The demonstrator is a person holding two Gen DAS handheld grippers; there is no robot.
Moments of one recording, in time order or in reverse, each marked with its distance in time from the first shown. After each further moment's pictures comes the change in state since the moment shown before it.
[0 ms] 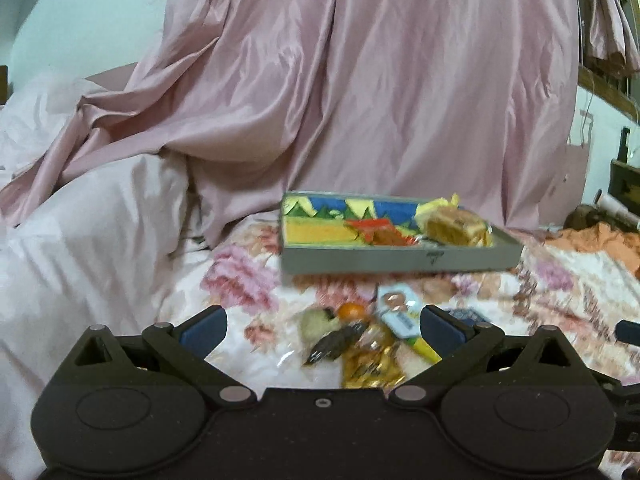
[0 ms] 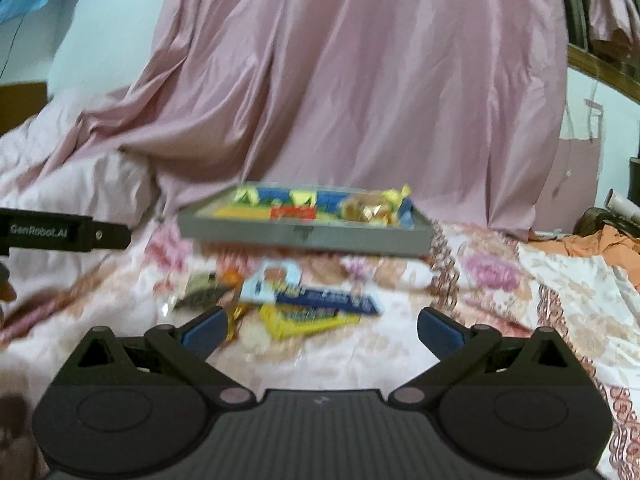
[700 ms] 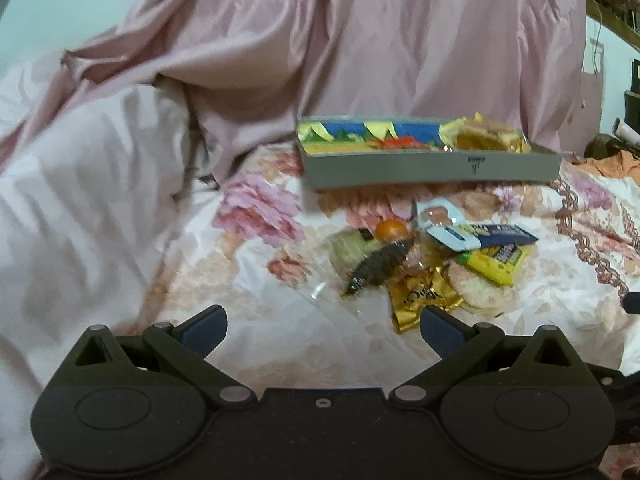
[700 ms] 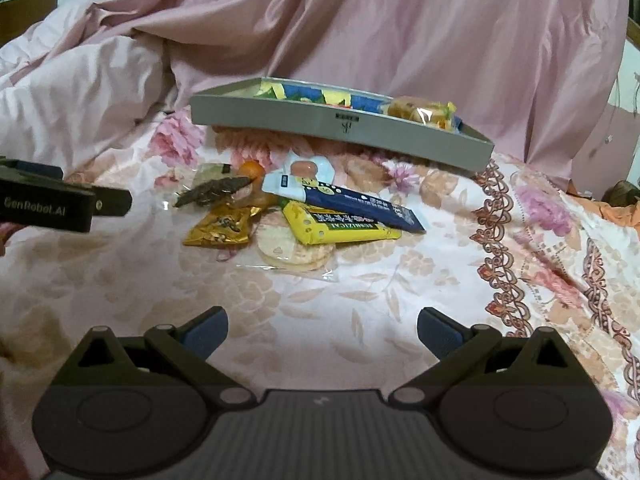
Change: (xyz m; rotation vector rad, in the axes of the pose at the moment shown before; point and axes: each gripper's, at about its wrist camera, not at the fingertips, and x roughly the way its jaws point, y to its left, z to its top) left arm 0.055 0.019 -0.040 0.083 0.160 0.019; right arm 0.068 0.030 -0.030 -0.101 0.242 0.010
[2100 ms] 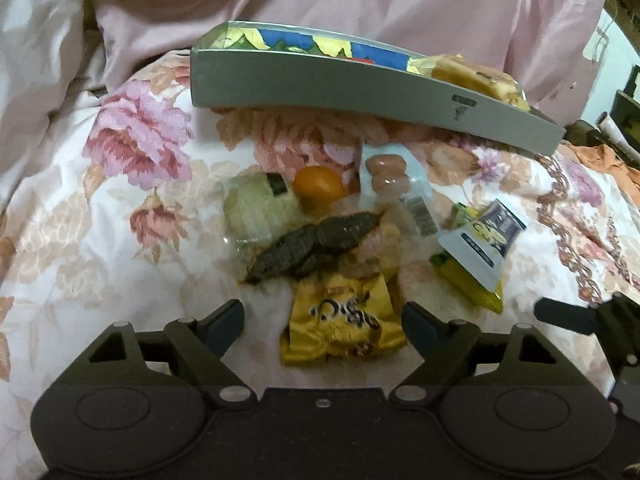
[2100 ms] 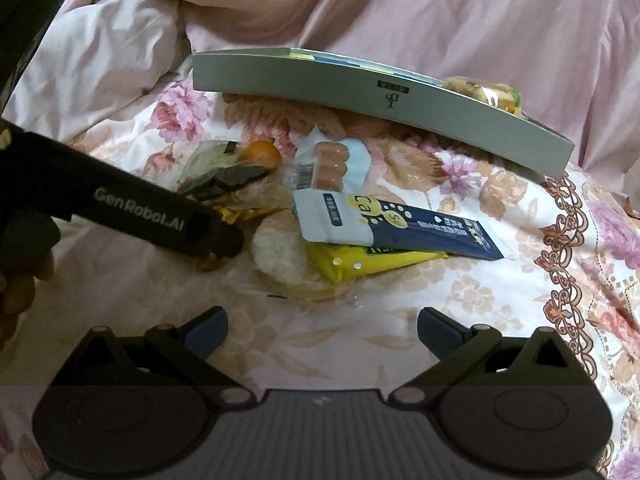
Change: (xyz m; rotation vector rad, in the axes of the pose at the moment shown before) left arm 0.106 -0.032 0.017 -0.110 0.227 -0.210; right arm 0.073 0.002 0.016 -0.090 0.039 0.084
